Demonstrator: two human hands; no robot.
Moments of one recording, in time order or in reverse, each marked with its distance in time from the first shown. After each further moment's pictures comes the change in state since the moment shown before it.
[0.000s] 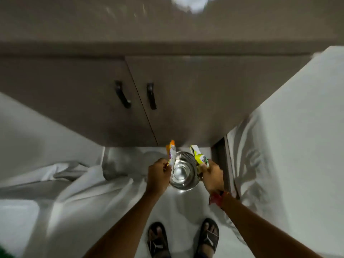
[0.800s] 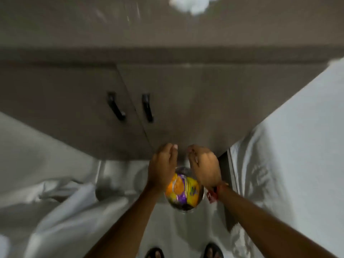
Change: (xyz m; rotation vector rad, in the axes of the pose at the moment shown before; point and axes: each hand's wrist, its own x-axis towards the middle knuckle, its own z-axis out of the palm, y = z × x) left_hand 0.057 0.047 0.005 -0.005 0.198 0.373; right_hand 0.054 -0.064 0.005 -0.329 0.036 -0.567
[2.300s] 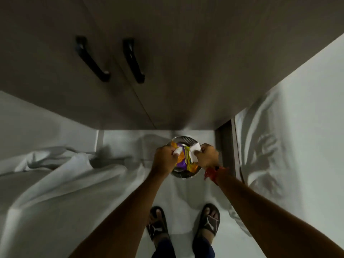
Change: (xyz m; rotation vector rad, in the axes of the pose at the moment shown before) left_hand -0.048 -0.086 0.074 0.169 -0.385 -0.315; right_hand -0.039 0.084 0.085 0.245 -0.250 0.721
